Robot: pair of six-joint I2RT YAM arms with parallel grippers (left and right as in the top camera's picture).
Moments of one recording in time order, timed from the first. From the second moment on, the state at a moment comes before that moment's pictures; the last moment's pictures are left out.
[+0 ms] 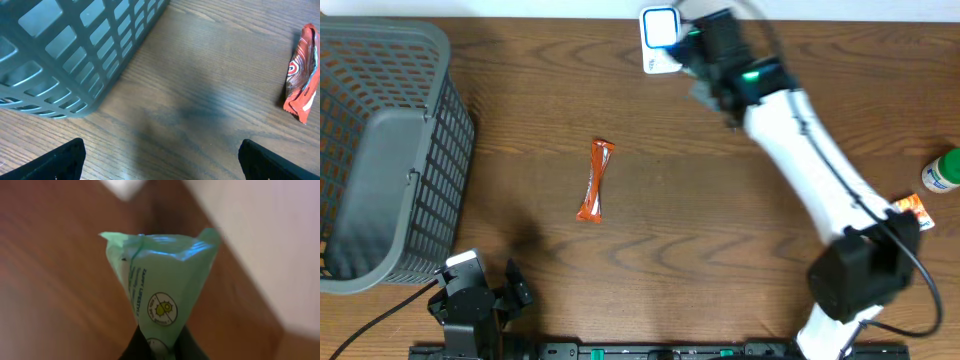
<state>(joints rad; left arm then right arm) -0.10 0.06 0.45 -1.10 -0.32 -0.31 0.38 1.89 1.78 -0.85 0.33 -0.52</state>
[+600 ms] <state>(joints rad) -0.10 0.06 0.45 -1.10 -0.32 -0.31 -0.29 2.02 1.67 -0.88 0.33 -0.12</state>
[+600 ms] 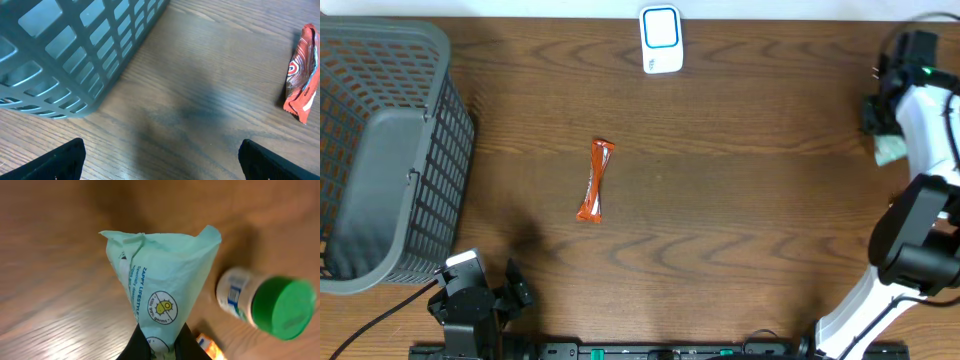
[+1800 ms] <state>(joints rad) -0.10 0.06 0.45 -1.10 -0.32 -0.31 0.45 1.92 1.67 -0.83 -0.66 0.17</state>
